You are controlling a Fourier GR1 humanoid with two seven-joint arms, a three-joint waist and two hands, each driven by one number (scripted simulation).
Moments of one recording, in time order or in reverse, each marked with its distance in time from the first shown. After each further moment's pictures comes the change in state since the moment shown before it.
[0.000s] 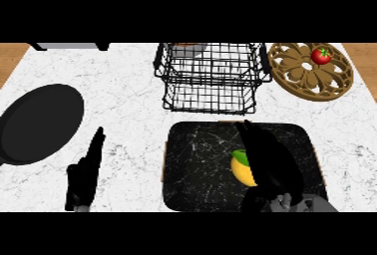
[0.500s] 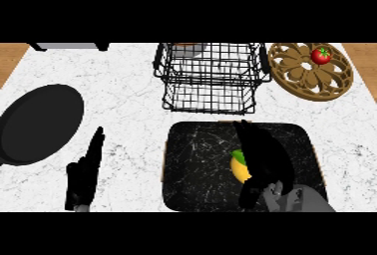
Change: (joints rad) left arm -0.001 -0.012 0.017 -0.001 -0.009 -0.010 0.013; right arm -0.012 0.061 -0.042 0.089 0.016 0.070 -0.024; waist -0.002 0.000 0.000
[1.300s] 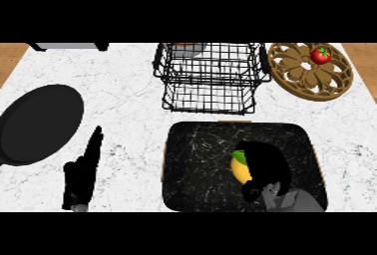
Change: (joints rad) left arm 0.003 -0.013 0.035 -0.006 -0.023 -0.036 0.009; right arm 0.099 0.063 -0.060 0.108 0.095 0.028 -0.085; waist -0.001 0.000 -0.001
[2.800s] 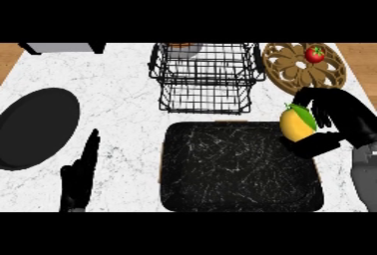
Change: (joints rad) left arm 0.031 -0.028 0.040 -0.021 -0.038 -0.021 0.006; right arm -0.109 -0.222 -0.463 -0.016 -0.195 -0.083 -0.572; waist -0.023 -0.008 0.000
